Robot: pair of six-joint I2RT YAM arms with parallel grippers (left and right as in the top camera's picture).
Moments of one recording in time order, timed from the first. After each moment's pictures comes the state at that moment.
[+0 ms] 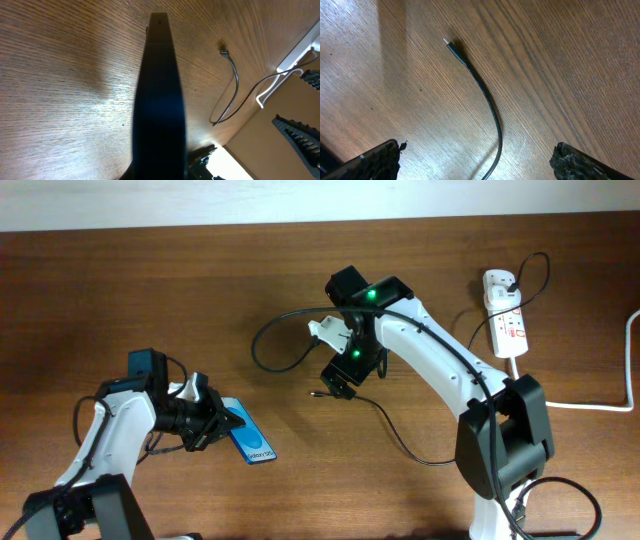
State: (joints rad) left arm 0.17 1.54 0.87 -0.93 0.70 -0.38; right arm 0.51 2.01 1.70 -1.22 -0.19 -0.38
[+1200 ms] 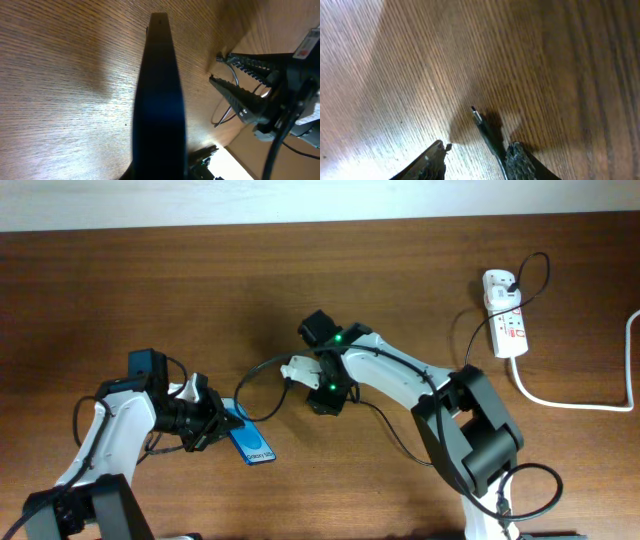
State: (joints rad) left arm 0.17 1.54 0.87 -0.94 0.69 -0.38; right arm 0.63 2.12 1.46 -0.84 -0.23 -0.55
